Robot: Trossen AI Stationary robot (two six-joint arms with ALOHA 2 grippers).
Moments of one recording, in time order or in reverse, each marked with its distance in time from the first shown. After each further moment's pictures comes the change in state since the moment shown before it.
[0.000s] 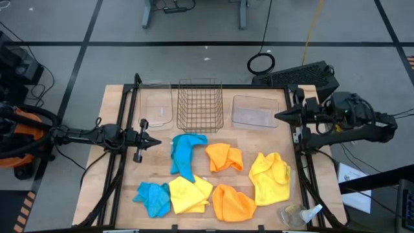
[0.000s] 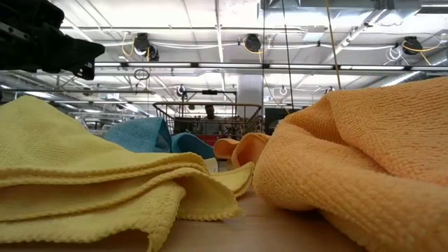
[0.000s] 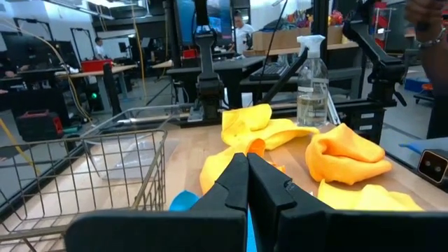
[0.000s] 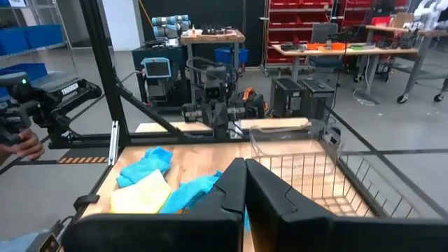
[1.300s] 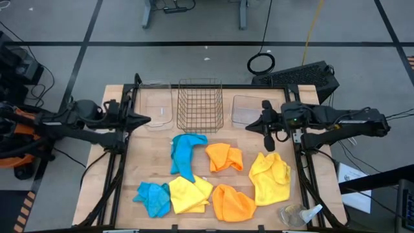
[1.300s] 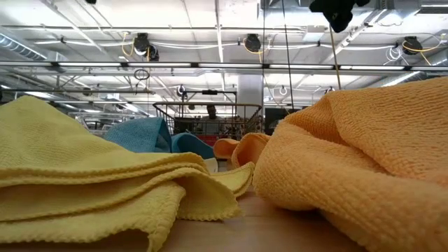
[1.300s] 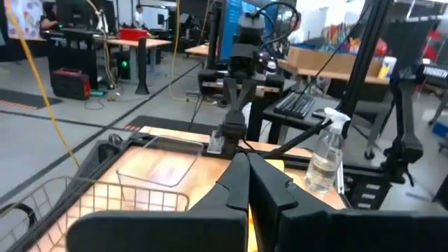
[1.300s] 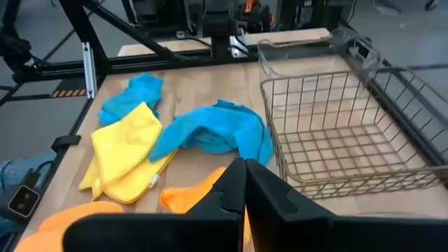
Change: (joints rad) left arm -0.001 0.505 0.818 -0.376 -0.140 -0.210; right arm 0.001 0.319 -0.081 0.083 -0.011 0.073
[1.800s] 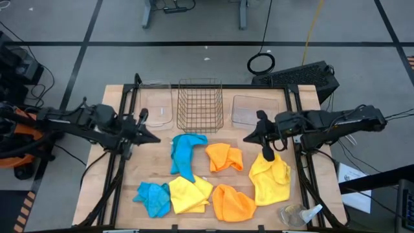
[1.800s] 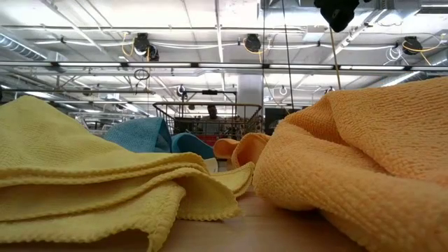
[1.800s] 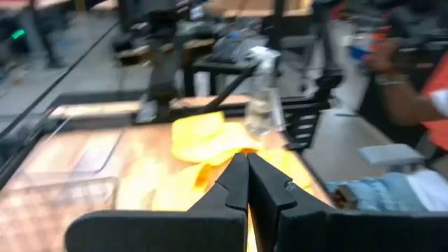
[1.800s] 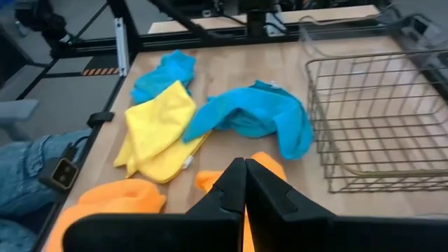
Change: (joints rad) left arm -0.060 0.177 0.033 -0.028 0.223 0.098; right arm 0.137 0.065 0.000 0.000 0.005 0.048
